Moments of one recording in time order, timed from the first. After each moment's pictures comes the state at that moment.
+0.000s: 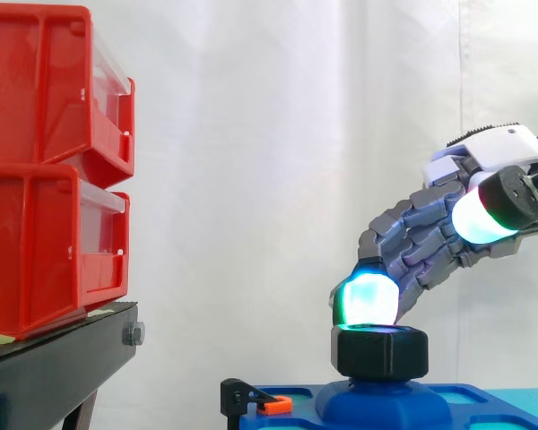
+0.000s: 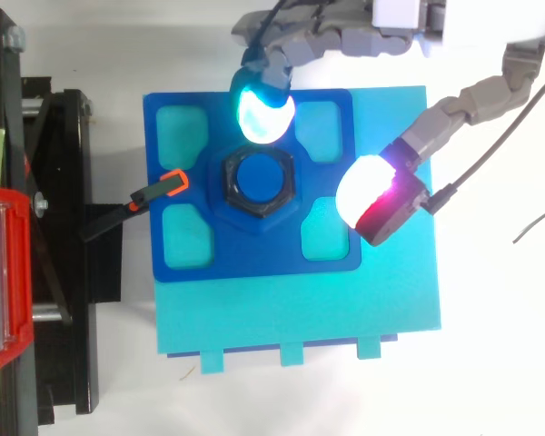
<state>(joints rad) -0.10 -2.16 -1.19 -3.13 -1.80 -0.89</state>
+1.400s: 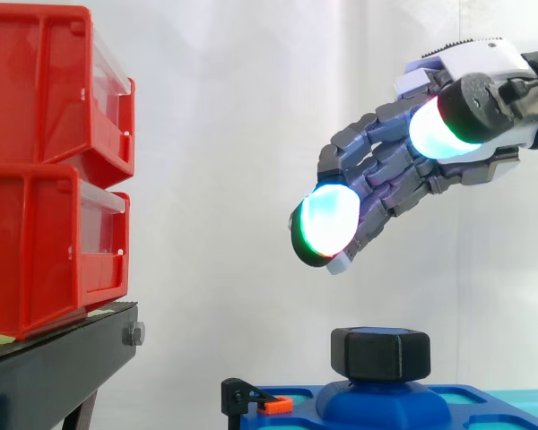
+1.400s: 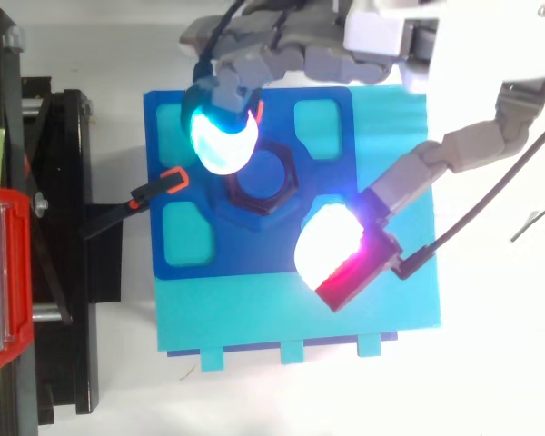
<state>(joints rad) -0.01 -2.16 -1.09 -3.16 -1.66 -0.91</state>
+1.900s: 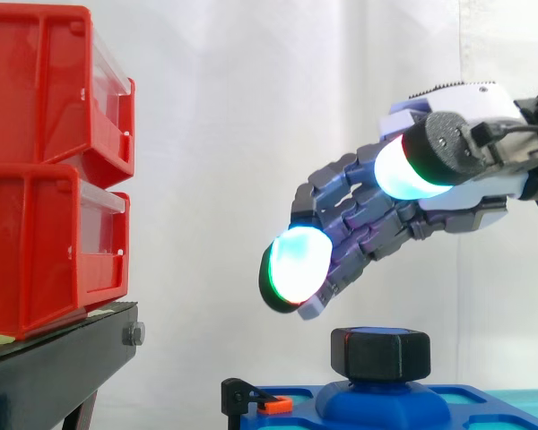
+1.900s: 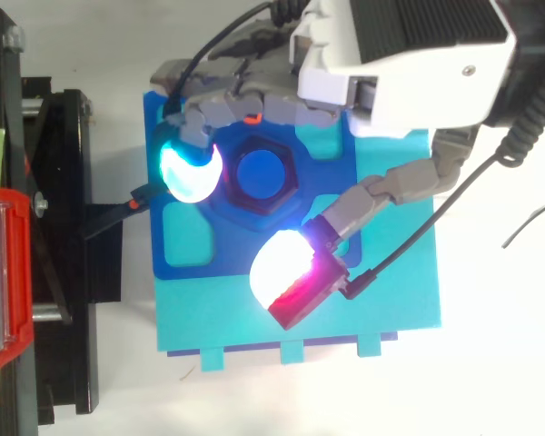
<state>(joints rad) 0.01 -2.20 -1.16 -3.00 -1.64 -0.88</state>
